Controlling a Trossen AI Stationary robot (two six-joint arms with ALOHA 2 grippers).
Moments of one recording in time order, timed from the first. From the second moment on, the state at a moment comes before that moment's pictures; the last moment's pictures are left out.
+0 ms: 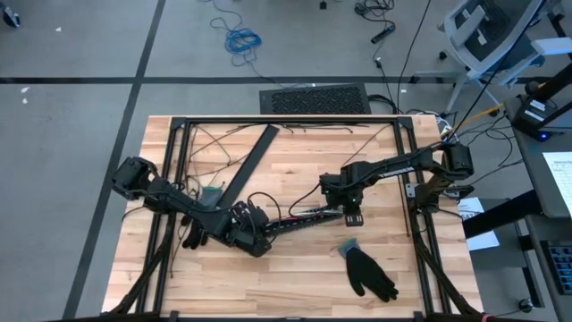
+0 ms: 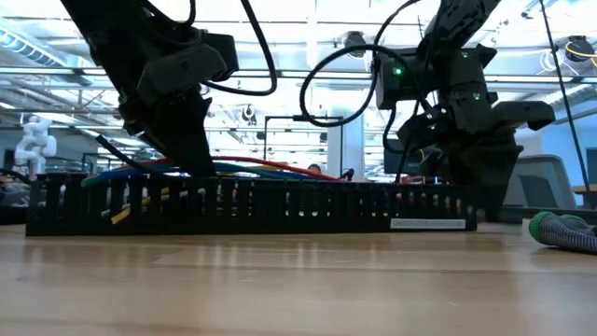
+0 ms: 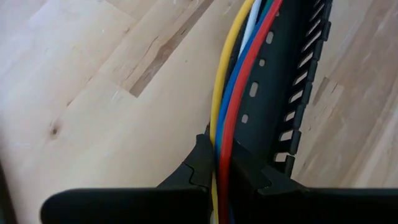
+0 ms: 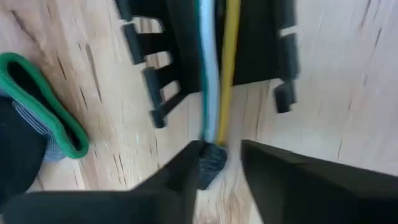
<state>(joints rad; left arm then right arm) -0.43 1.71 1.00 -0.52 -0.47 -0.93 -0.07 1.67 0.94 -0.88 -0.22 -0.08</state>
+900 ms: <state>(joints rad) -0.43 1.72 1.05 -0.54 -0.43 -0.90 -0.07 1.64 0.94 -0.94 -0.20 -0.14</state>
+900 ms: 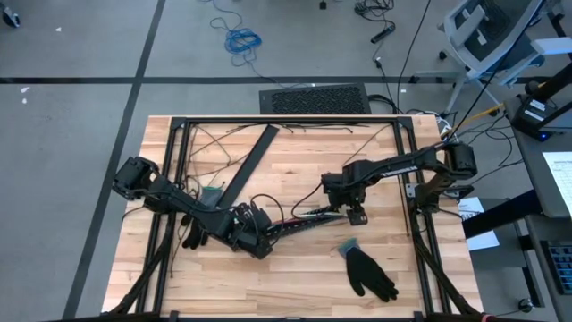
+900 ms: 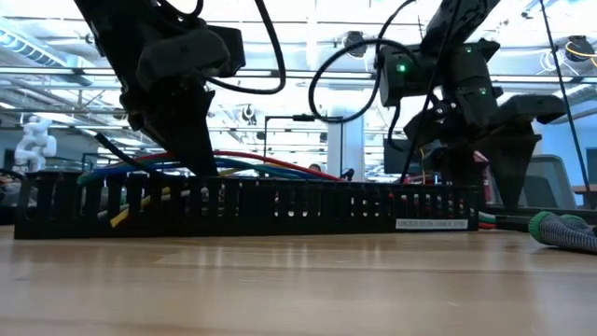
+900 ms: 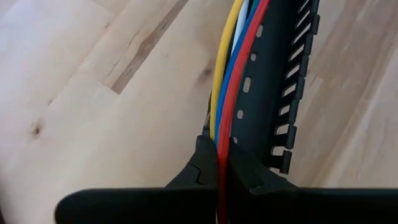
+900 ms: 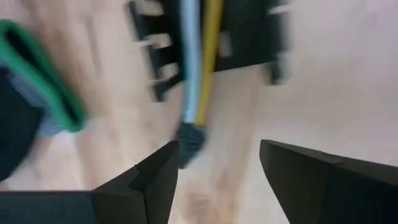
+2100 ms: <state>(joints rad) -0.43 1.71 1.06 -0.58 -0.42 -0.85 -0.06 1.64 0.94 -0.65 -0.16 -0.03</state>
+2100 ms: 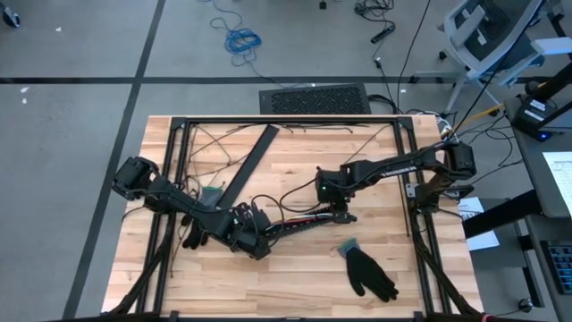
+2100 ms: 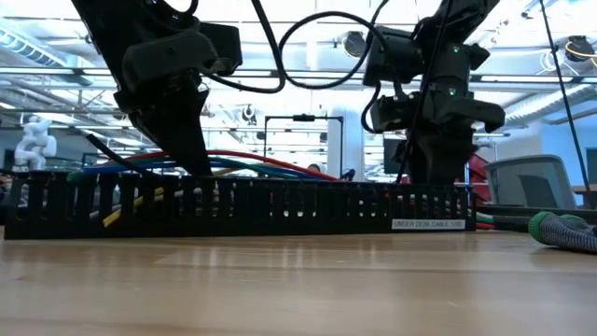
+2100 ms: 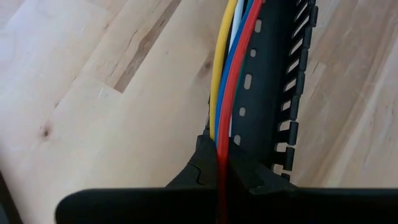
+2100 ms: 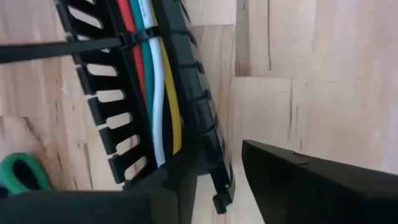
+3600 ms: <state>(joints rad) -0.47 1.71 1.06 -0.69 -0.38 -0.80 -0.04 1.67 0.95 -0.66 -0.16 -0.09</state>
